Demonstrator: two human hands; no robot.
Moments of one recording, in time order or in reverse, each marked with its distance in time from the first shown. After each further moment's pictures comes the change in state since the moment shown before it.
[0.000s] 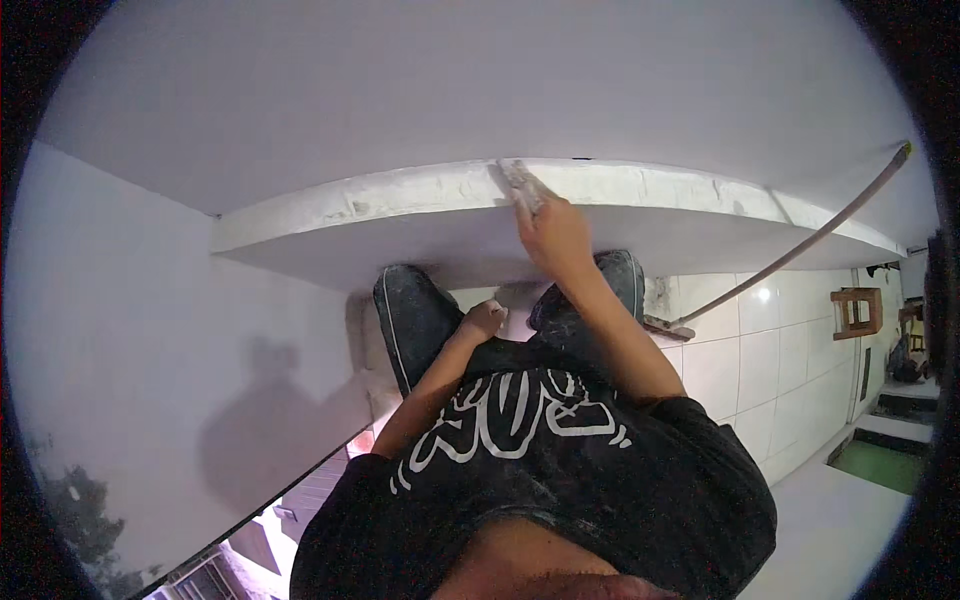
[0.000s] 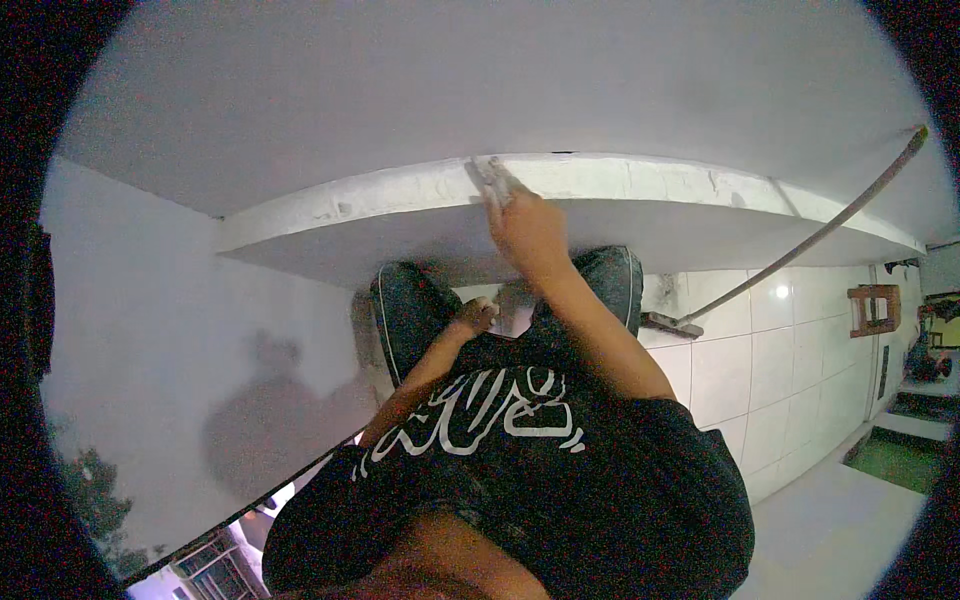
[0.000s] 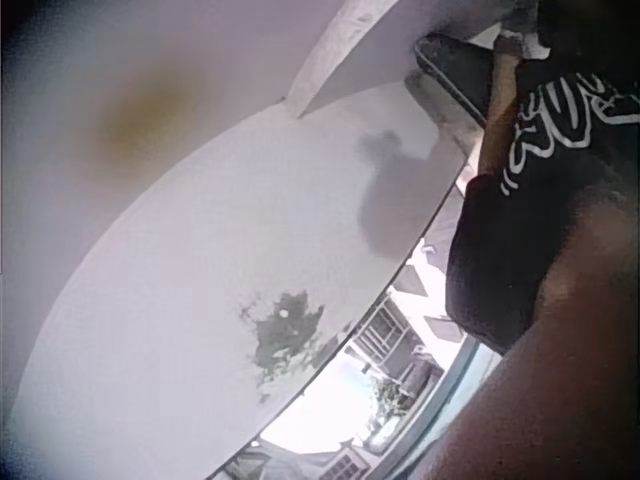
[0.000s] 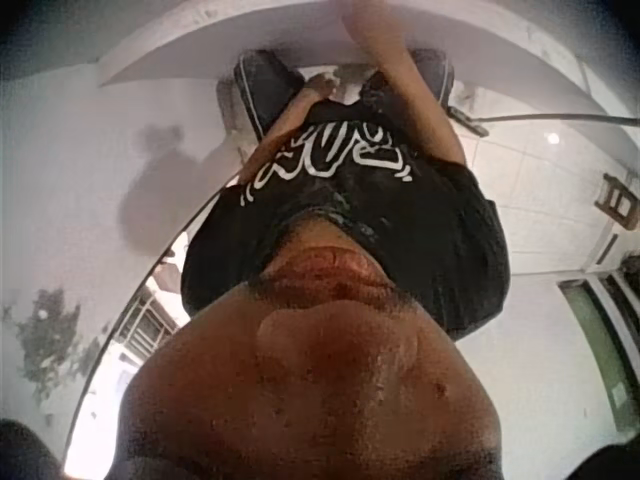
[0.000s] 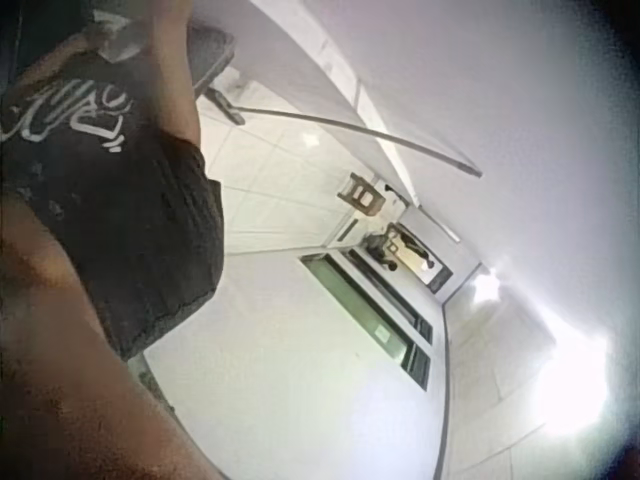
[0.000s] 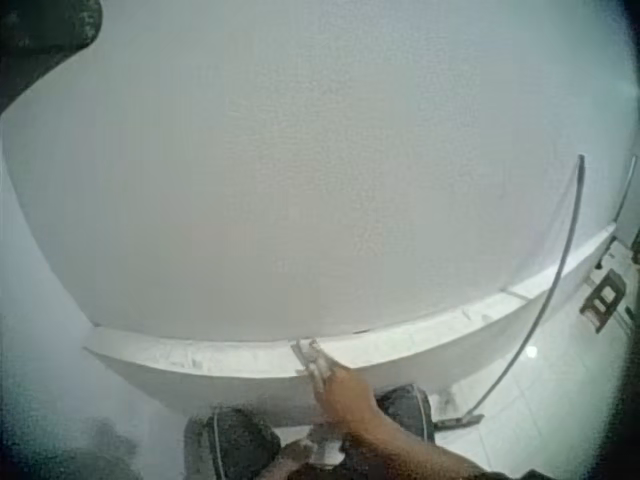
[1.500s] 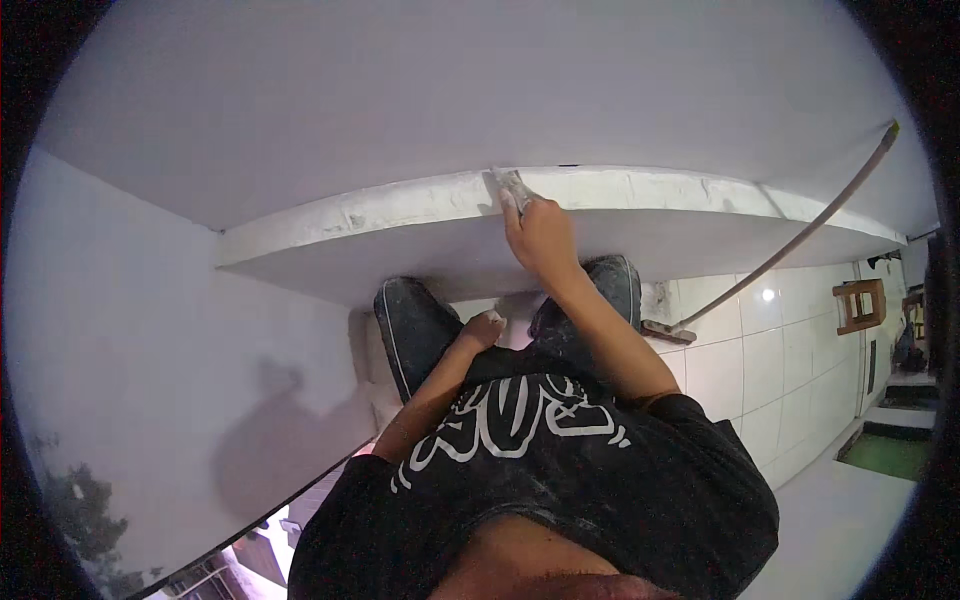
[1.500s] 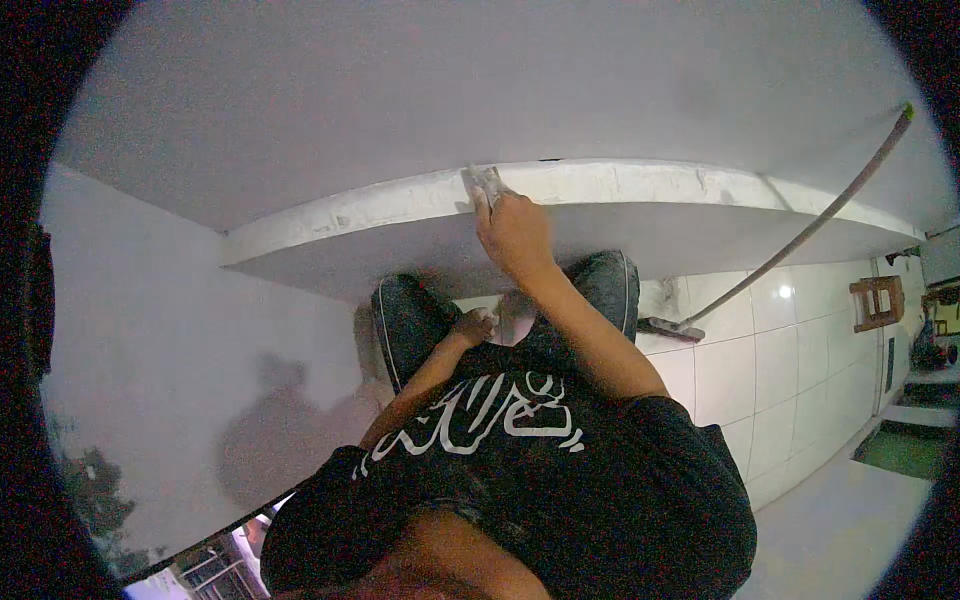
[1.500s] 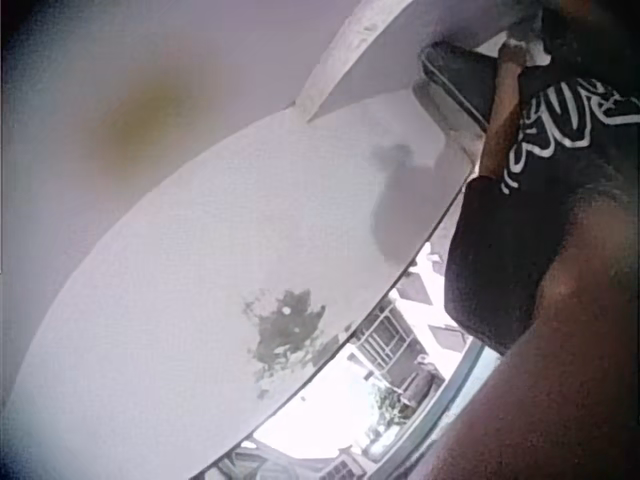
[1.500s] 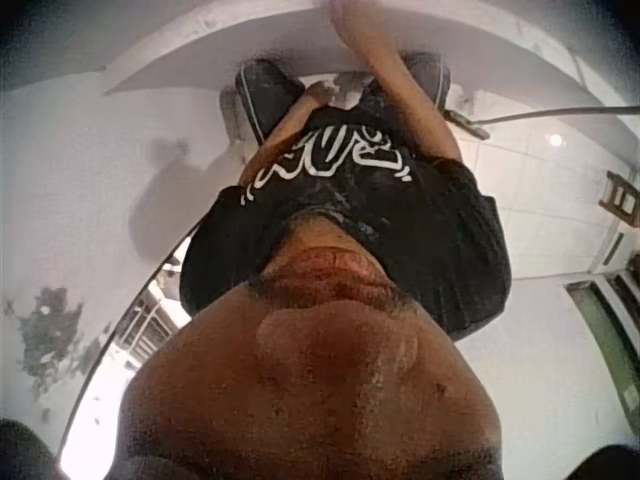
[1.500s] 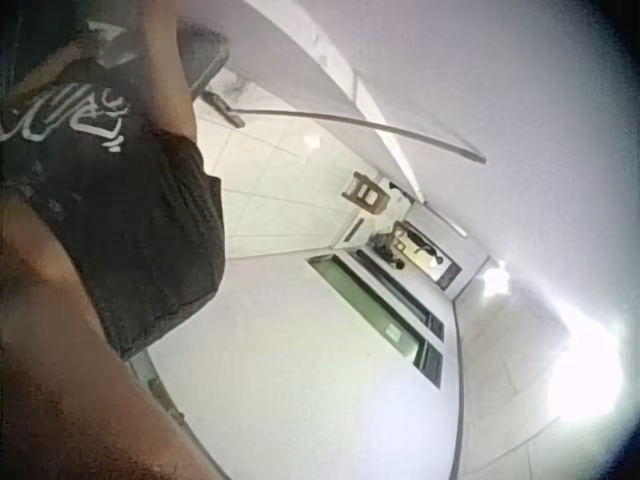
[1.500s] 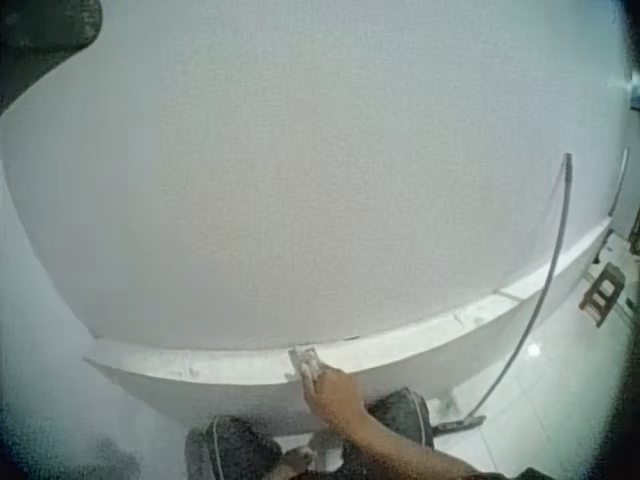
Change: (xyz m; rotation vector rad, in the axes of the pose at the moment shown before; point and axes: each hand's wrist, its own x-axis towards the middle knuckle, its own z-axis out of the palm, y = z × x) left_hand 0.009 -0.020 0.006 -0.110 -0.063 -0.137; right_hand 0.008 -0.010 0.001 -0.009 0.034 0.180
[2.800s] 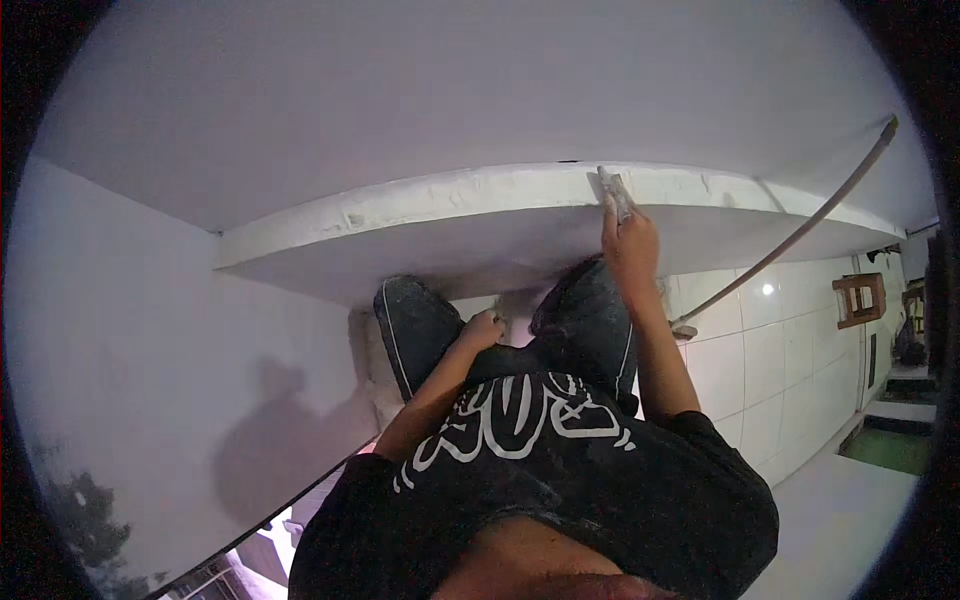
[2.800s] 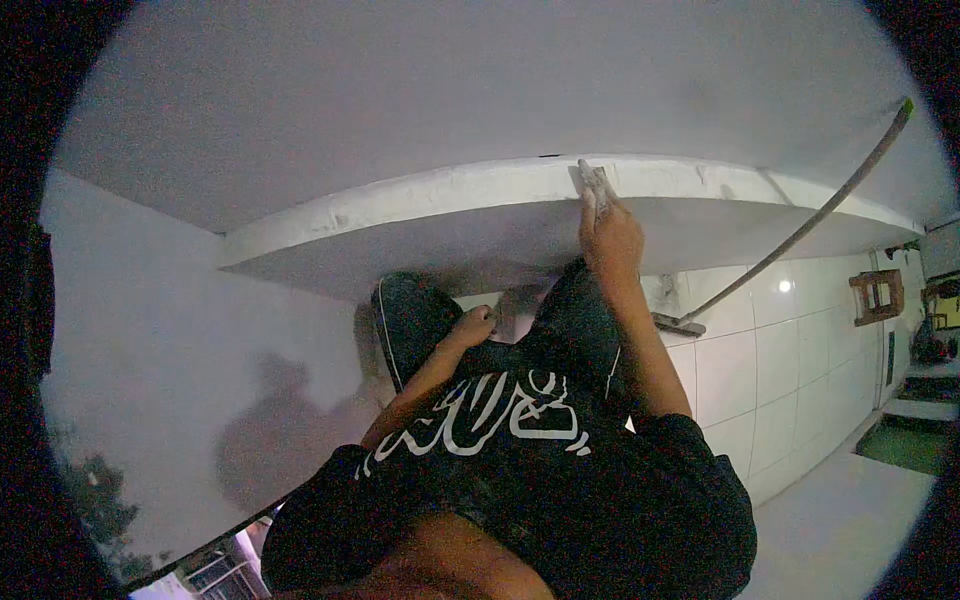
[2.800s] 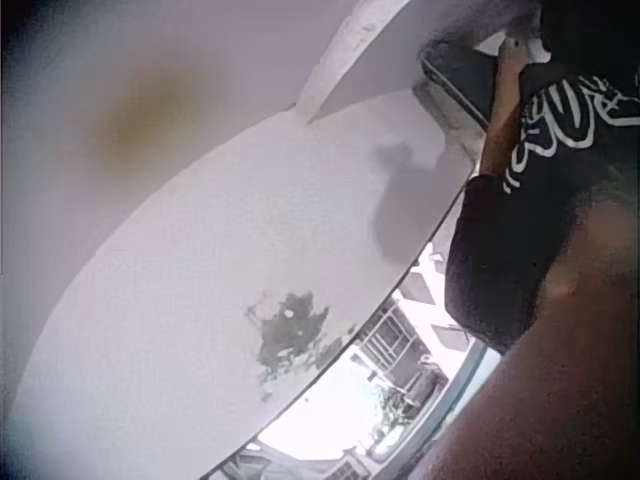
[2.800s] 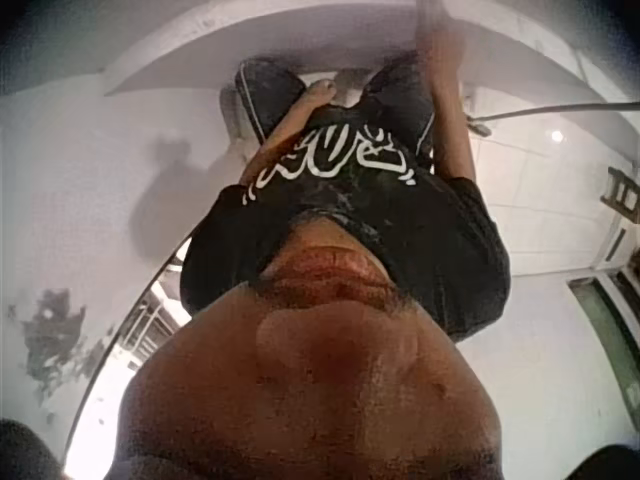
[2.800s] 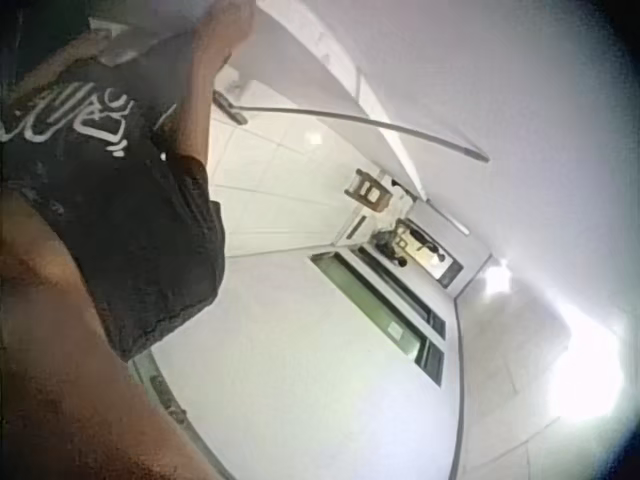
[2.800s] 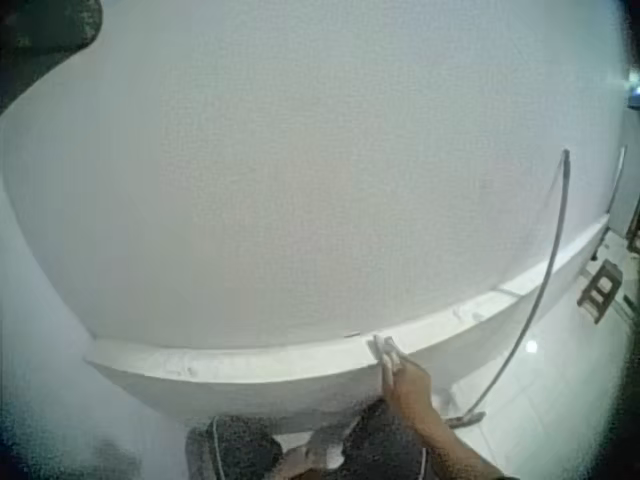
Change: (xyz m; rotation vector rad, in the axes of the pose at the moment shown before) left_hand -0.038 0.069 -0.009 0.222 0.028 -0.072; right_hand -0.022 0.082 -0.074 -0.282 0.092 0.084
